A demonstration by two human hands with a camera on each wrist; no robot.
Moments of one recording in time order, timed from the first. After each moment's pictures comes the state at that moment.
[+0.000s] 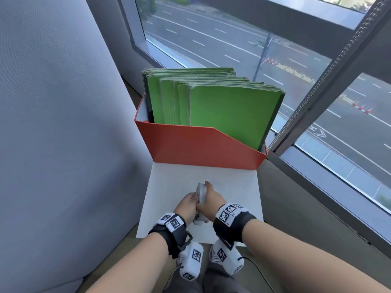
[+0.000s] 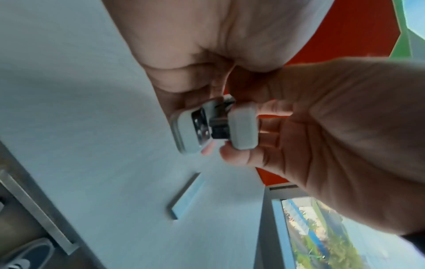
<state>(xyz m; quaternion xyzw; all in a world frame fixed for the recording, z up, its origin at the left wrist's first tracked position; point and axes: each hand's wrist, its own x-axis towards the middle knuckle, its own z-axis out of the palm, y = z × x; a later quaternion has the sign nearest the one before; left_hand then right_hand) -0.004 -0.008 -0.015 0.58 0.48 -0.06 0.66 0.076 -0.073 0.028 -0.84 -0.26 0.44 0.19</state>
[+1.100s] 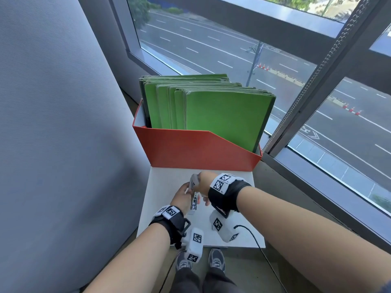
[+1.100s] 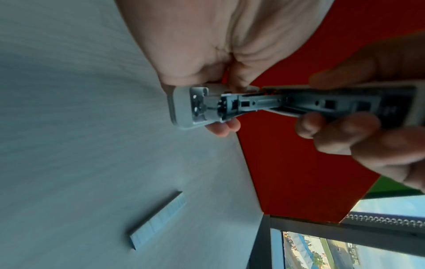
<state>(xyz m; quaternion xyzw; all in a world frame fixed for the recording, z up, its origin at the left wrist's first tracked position) 0.012 0.014 -0.017 0.54 0.47 0.02 0.69 0.112 -0.036 0.080 -0.84 -0.35 0.40 0.08</state>
